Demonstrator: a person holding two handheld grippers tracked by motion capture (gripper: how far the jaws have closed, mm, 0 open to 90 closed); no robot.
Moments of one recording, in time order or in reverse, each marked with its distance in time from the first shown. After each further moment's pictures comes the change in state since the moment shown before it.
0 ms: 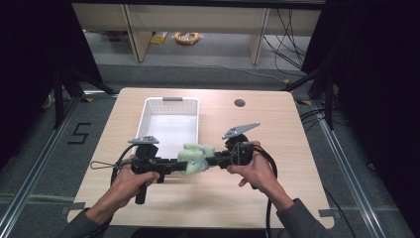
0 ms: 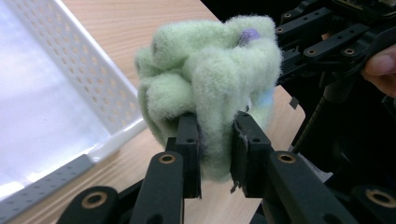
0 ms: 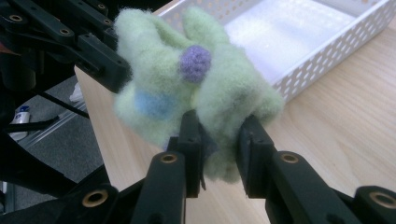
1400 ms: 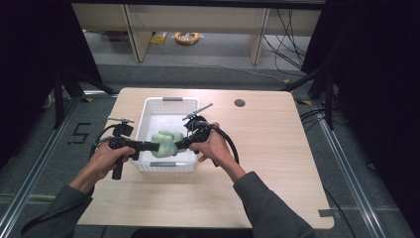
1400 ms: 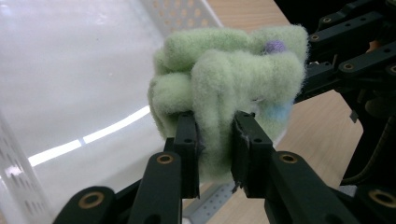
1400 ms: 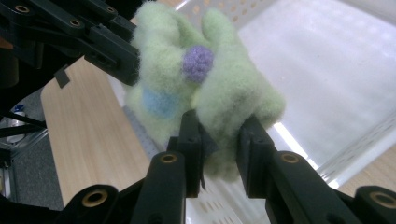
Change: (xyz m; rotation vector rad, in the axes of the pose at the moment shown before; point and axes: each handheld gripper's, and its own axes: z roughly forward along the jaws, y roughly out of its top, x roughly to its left) left arm 0.106 0.021 -0.027 0.066 0.119 -0.128; right arm -0.015 0.071 0.103 0.093 -0.001 0.027
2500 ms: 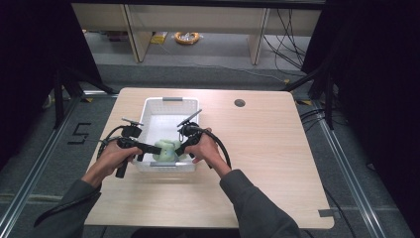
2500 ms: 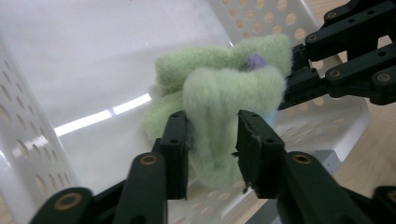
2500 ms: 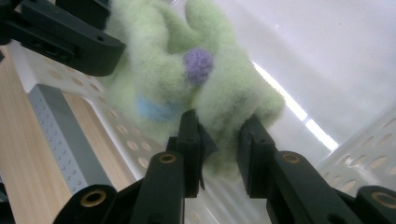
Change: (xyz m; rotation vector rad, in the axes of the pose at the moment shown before) left arm 0.016 0.002 0.027 0.137 0.144 0.012; right arm -0.023 -0.005 0.056 0.178 -0.052 0.073
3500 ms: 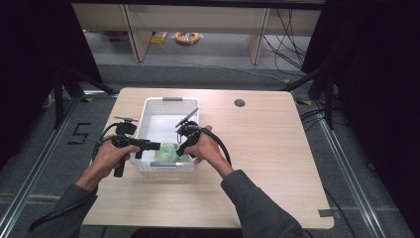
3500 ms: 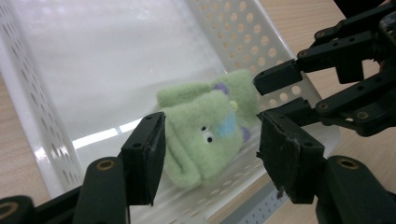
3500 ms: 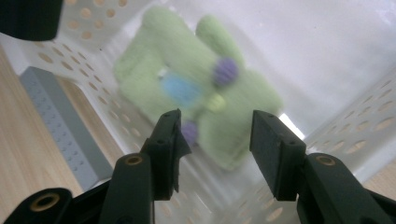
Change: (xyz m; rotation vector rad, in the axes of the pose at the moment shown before) left arm -0.014 0.001 -0.021 -0.117 0.032 -0.020; right arm 0.011 0.004 -0.012 0.036 -0.096 -0.056
